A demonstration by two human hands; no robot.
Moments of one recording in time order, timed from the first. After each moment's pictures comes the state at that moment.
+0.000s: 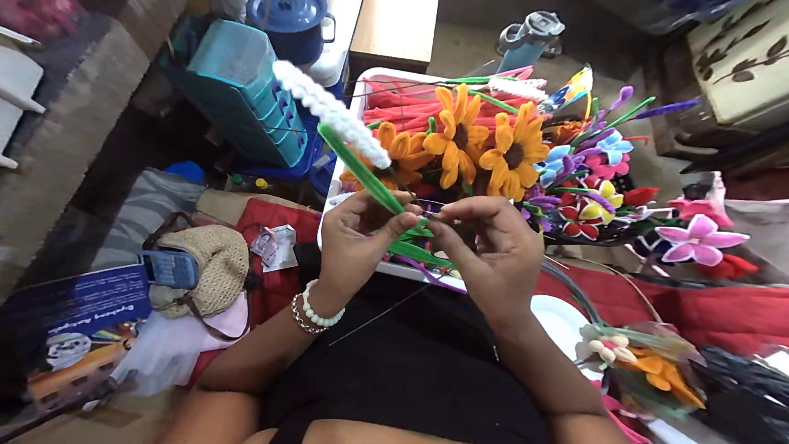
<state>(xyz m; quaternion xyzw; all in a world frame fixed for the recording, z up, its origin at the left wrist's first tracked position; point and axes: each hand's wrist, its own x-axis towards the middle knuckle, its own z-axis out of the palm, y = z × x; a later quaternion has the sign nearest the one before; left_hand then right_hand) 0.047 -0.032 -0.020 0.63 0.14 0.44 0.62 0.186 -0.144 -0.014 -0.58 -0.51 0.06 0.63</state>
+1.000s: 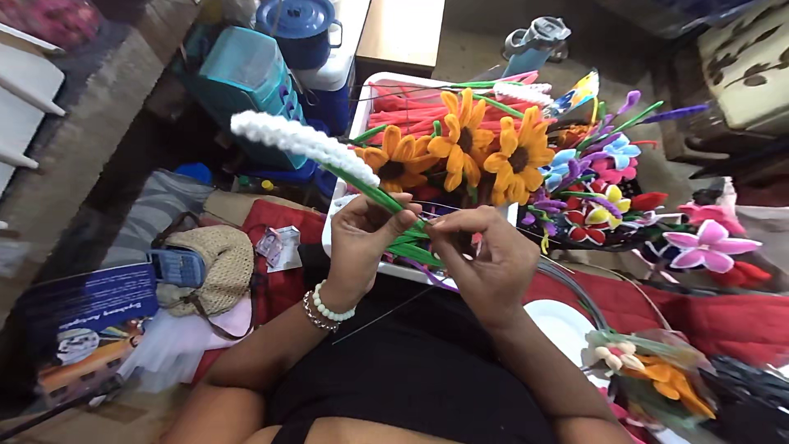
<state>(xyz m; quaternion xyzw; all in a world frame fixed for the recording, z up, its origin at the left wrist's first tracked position) 0.053 -0.038 -0.026 0.49 0.15 0.45 0.73 0.183 -0.139 -0.025 -0.59 -0.55 -0.06 0.59</state>
